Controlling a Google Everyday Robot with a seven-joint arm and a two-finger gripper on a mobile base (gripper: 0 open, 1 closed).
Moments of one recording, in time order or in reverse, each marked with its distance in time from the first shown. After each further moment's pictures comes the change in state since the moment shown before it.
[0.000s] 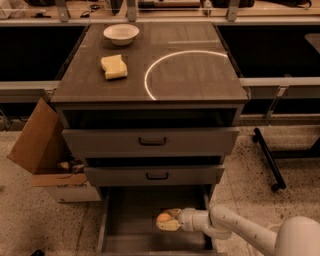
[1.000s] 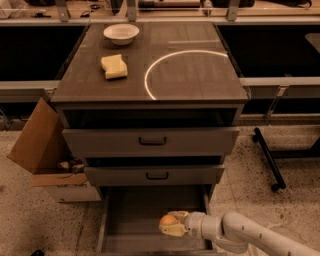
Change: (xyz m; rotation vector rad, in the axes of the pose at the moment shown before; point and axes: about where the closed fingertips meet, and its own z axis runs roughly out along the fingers) arm -0.060 0.088 -0.075 0.062 -0.050 0.056
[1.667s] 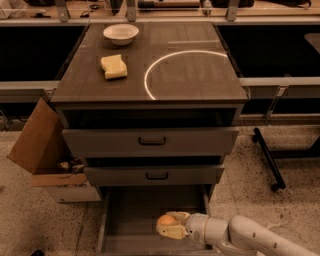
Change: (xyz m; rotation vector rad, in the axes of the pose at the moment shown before) arm -0.047 0.065 -0.033 -0.029 -0.064 0.060
